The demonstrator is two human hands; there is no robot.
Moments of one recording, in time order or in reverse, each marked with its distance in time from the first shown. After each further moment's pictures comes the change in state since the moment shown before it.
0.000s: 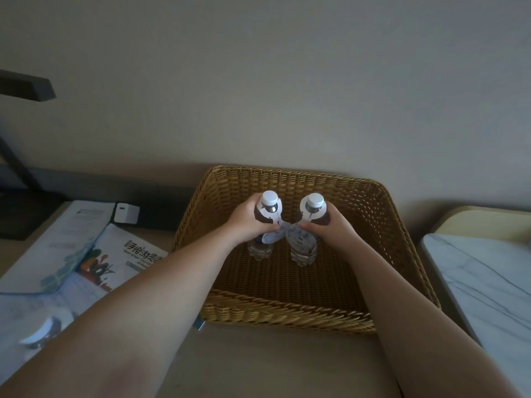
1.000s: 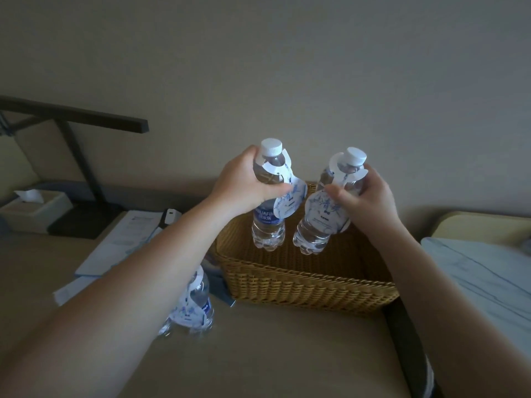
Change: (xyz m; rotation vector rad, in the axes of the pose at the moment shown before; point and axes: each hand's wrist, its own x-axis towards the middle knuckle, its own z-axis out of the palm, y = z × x) left_hand -0.171 0.142 -0.102 0.091 0.312 0.317; right_hand -0.169 -0.141 -0.038 0.054 0.283 -0.416
